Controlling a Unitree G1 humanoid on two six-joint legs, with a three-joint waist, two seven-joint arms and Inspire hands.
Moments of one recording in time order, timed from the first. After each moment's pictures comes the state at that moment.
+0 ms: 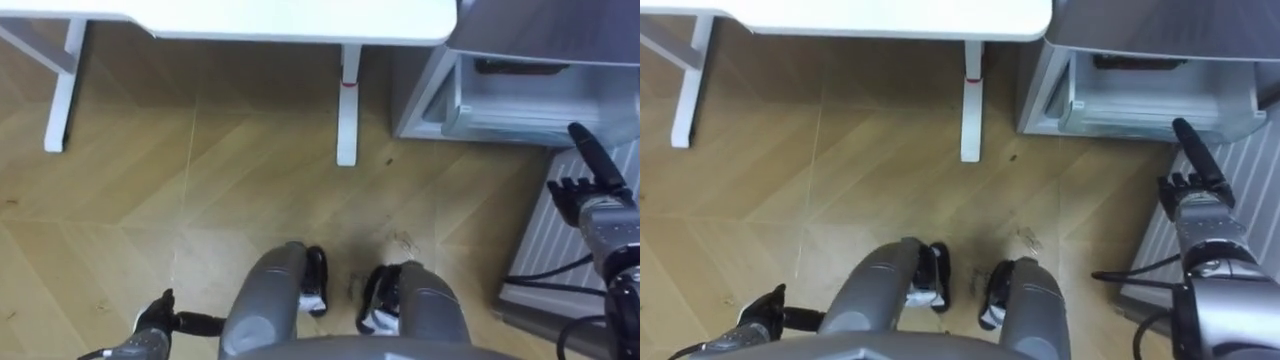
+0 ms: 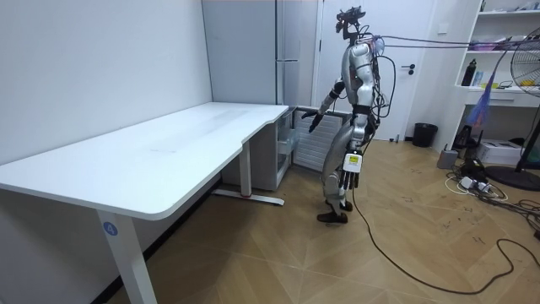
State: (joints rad) left arm 0.09 0.31 -0.20 1.11 -0.27 0.03 0.06; right arm -0.38 -0.49 -0.06 1.22 1.53 -0.04 -0.12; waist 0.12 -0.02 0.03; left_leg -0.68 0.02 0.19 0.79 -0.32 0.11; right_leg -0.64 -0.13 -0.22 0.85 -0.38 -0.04
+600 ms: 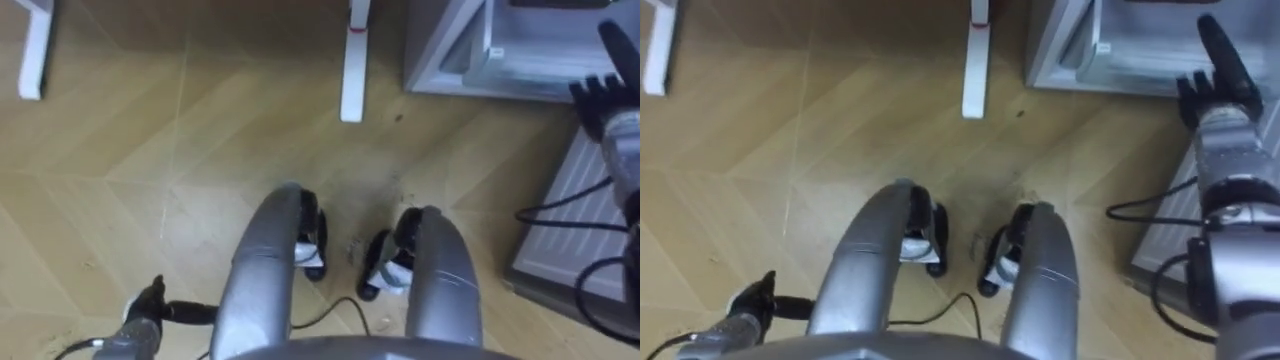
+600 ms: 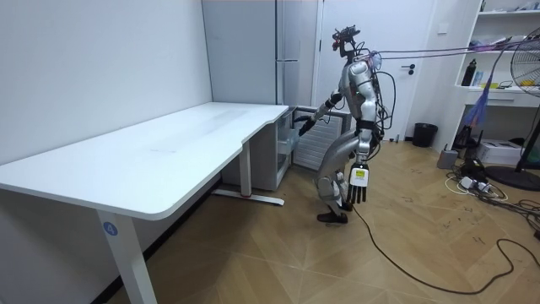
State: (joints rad) left arm 0.11 0.35 -0.20 1.01 -0.27 0.05 0.08; right arm -0.58 -0.57 -0.02 1.12 1.57 -0.05 -0.06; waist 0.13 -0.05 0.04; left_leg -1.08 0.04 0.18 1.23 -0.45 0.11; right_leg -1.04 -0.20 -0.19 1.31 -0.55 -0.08
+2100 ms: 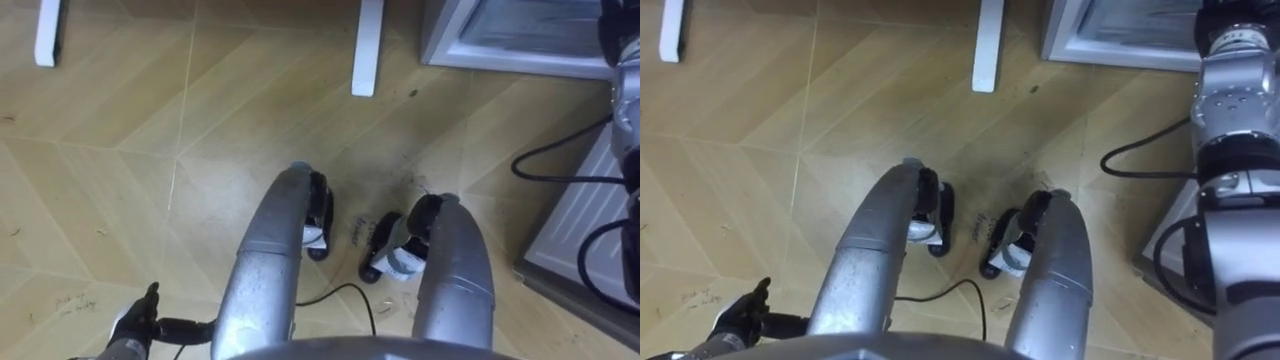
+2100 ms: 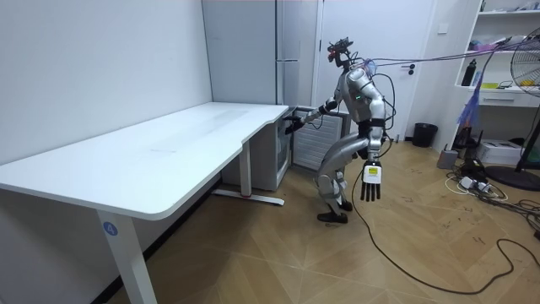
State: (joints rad) left arm 0.28 0.43 -0.24 0.80 -0.28 0.04 0.06; right arm -0.65 -0.56 0.06 0.92 1.61 -0.21 -0.13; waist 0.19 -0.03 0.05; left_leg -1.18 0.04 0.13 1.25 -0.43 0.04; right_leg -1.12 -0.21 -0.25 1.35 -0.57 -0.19
